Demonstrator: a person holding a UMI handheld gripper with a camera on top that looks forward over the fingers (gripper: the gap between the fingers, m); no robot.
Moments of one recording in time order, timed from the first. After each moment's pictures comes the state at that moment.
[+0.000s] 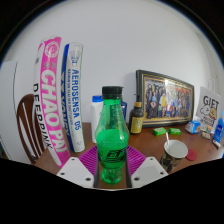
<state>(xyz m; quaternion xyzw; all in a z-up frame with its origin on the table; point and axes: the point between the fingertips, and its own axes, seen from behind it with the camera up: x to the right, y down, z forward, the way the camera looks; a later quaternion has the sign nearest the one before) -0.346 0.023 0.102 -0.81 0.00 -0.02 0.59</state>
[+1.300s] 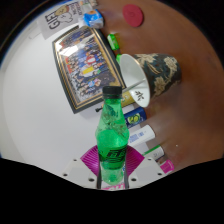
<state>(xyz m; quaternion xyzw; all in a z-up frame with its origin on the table) -0.276 0.039 0.181 -0.46 0.54 0.64 0.30</state>
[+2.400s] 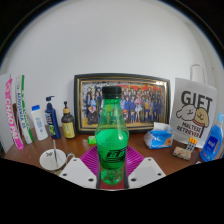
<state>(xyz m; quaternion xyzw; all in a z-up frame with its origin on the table) 0.026 0.040 0.125 -0.80 0.00 0.00 0.60</state>
